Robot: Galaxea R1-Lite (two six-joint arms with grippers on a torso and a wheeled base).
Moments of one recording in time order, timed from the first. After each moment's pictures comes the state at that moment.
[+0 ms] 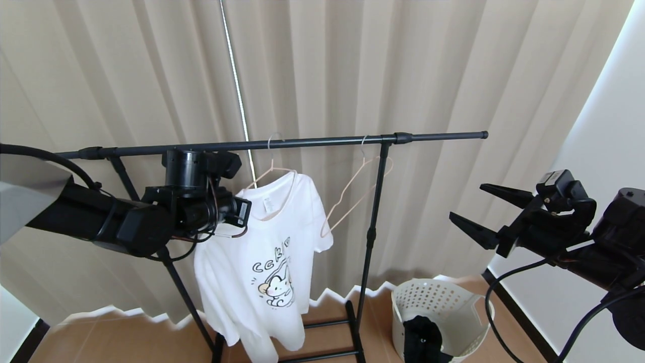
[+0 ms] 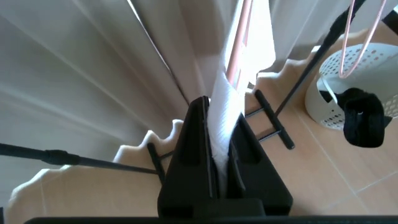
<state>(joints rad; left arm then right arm) -0.27 1.99 -1.08 -0.44 0.05 0.16 0.03 1.83 -0.42 -1.38 0.59 -0.19</state>
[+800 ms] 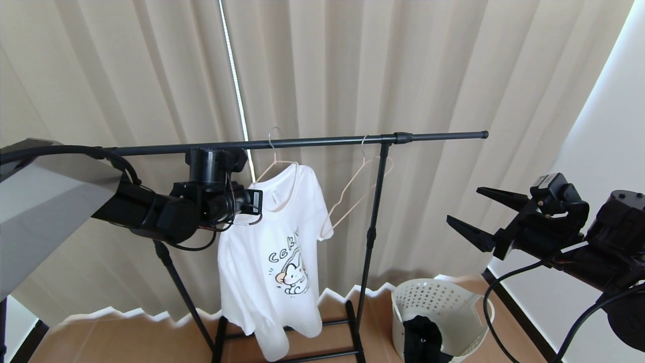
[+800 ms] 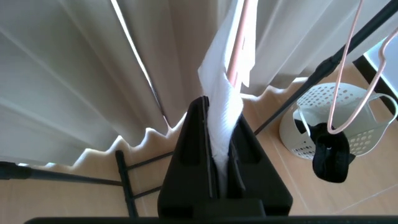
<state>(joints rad) -0.27 2.13 -1.25 -0.45 0.05 -0.01 0.03 1.85 -0.42 -1.38 0.59 -0.19</state>
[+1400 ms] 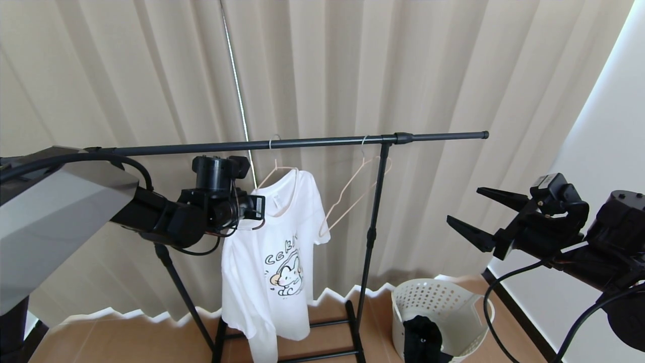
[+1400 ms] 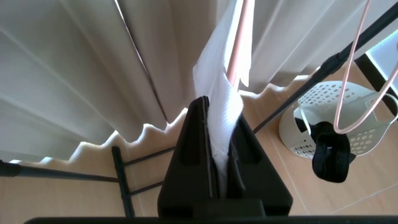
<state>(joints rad) -0.27 2.18 -1.25 -0.48 0.05 -0.03 0.03 1.85 -0.42 -1.38 0.59 -0.19</state>
